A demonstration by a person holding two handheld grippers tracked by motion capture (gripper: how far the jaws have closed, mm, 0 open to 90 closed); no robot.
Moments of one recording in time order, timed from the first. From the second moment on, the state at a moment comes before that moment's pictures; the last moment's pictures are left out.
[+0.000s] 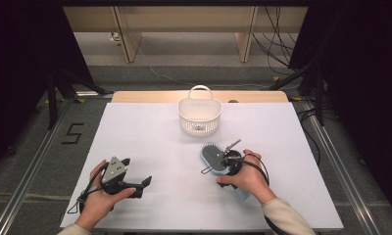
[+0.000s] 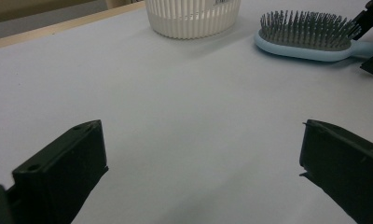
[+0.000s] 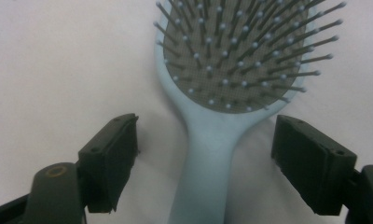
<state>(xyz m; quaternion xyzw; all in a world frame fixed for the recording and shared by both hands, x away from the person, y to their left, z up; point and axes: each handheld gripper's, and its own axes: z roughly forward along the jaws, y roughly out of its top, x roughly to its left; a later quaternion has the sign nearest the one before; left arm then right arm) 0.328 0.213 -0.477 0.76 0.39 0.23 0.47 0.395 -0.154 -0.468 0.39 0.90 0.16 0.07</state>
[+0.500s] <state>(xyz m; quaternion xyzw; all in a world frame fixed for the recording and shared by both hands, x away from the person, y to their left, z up) 0.328 0.212 -0.478 0.76 0.39 0.22 0.47 0.398 -0.143 -0.465 0.39 0.91 0.12 0.07</state>
